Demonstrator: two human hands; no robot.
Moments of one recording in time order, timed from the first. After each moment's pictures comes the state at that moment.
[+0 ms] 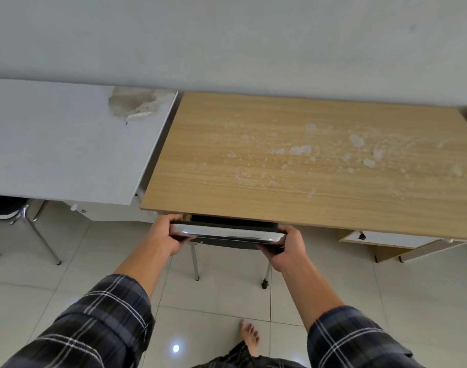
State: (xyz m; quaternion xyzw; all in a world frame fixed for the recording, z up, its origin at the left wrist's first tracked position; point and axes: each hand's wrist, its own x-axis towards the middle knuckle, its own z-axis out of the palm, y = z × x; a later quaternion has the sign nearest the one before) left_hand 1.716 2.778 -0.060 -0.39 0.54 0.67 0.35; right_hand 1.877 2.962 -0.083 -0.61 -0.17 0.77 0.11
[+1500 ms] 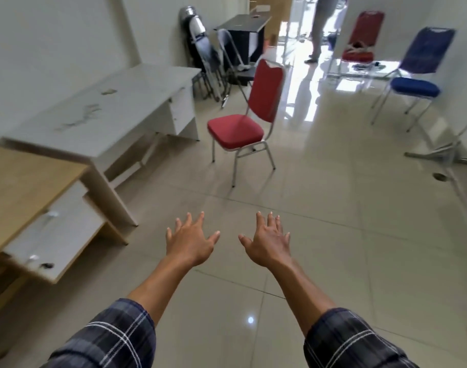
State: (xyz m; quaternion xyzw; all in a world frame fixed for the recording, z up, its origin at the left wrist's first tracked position) left_hand 2.551 2.948 -0.017 0.78 0.60 -0.04 0.18; right_hand 2.718 2.873 -0.036 -0.84 -0.46 0.25 0.12
